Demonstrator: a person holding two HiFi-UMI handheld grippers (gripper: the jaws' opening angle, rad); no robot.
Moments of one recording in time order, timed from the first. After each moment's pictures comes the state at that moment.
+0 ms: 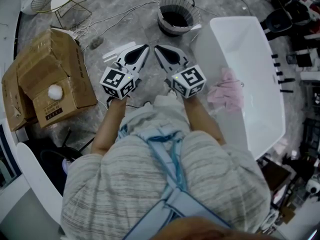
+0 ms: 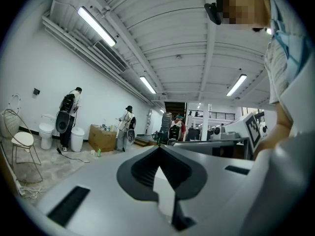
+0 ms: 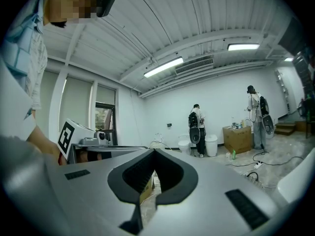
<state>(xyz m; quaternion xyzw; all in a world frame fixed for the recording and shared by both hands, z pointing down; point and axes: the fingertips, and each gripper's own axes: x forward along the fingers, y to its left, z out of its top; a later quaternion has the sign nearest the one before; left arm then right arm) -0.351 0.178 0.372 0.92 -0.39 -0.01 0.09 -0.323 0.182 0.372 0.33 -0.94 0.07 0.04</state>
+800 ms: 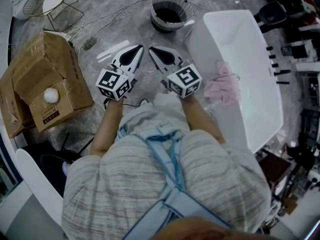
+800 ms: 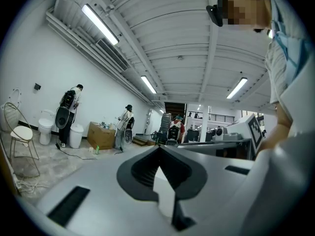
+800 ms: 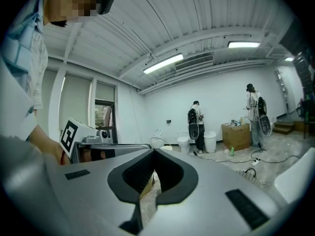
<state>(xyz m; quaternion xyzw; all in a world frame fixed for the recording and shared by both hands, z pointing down) -0.354 0.185 0.384 0.92 -0.38 -0.02 0.11 -0.326 0.194 0.383 0.33 -0.94 0.08 0.06</state>
